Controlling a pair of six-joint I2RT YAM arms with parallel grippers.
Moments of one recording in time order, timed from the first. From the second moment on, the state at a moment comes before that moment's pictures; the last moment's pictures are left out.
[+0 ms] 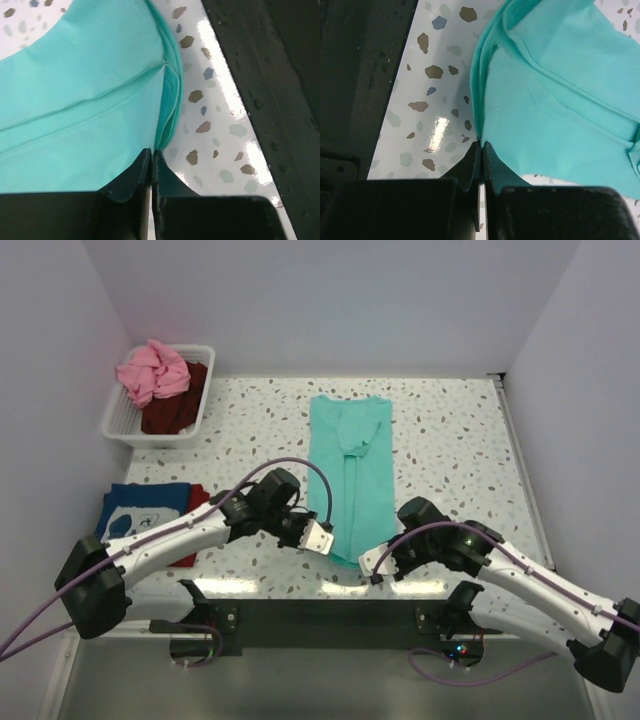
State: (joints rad) left arm -0.88 1.25 0.81 -0.49 0.60 0.93; right arm 0.86 0.82 0.66 -0.84 -0.33 -1.08
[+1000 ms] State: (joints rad) left arm -0.80 1.18 1.08 -0.72 0.69 0.90; right arm 0.86 0.84 1.03 -1.09 -0.33 -1.06
